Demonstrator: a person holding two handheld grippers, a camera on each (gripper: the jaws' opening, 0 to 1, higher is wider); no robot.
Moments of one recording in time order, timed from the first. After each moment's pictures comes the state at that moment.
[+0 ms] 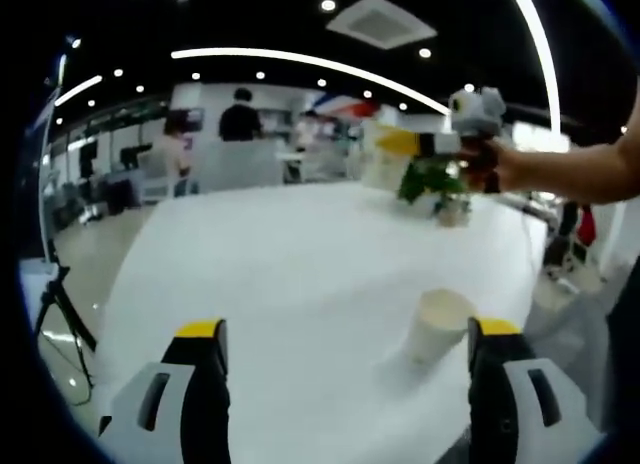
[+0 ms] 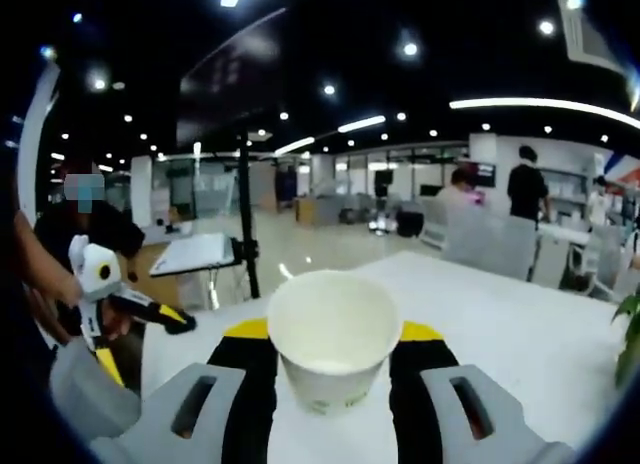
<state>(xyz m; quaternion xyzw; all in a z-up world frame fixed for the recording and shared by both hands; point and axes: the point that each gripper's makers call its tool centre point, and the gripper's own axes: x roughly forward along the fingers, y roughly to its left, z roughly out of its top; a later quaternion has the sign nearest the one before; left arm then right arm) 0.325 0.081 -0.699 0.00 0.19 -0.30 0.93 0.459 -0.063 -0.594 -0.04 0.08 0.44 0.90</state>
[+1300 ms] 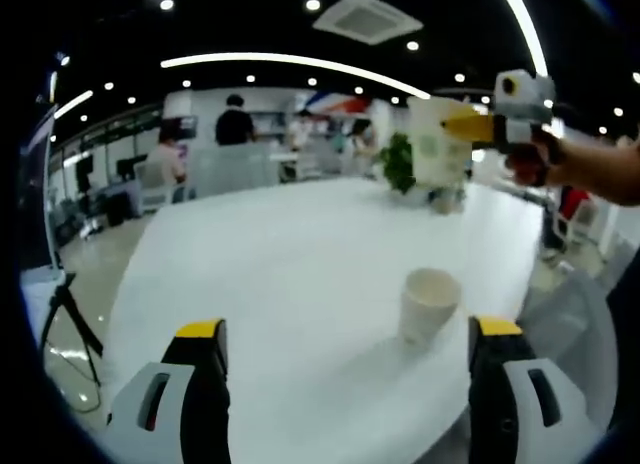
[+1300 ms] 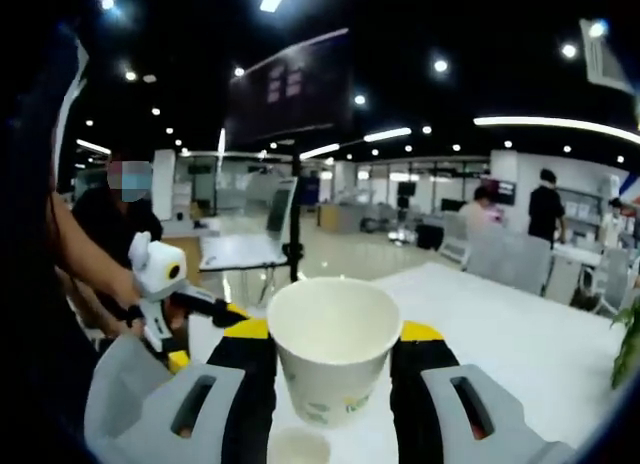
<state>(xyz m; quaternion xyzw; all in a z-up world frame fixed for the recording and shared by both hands) 0.298 0.080 -0.705 0.03 0.19 -0.31 0.93 0.337 -0.048 -0.579 -0.05 0.05 0.48 0.87</state>
